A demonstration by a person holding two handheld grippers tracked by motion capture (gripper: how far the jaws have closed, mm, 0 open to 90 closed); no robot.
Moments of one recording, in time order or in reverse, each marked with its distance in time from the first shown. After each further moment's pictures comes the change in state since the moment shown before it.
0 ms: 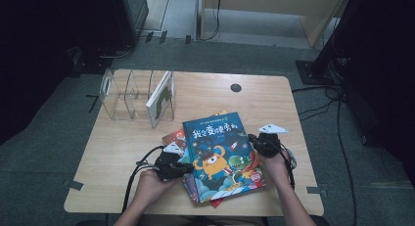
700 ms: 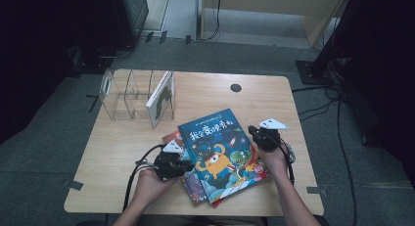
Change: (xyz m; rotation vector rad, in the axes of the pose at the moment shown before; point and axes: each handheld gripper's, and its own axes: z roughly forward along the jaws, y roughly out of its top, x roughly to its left) left arm 0.003 0.007 -0.014 -0.047 0.045 0.017; right arm -0.009 0.011 0.009 -0.093 -0.041 -0.038
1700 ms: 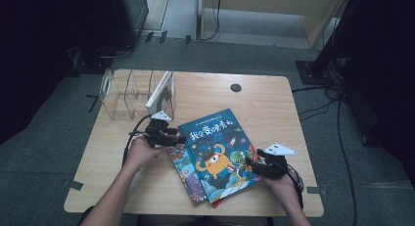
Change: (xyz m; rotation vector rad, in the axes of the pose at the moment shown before) left arm 0.091 0.047 0.005 -0.040 0.015 0.013; right arm 0.033 -0.046 -0.063 0.074 0.116 0.040
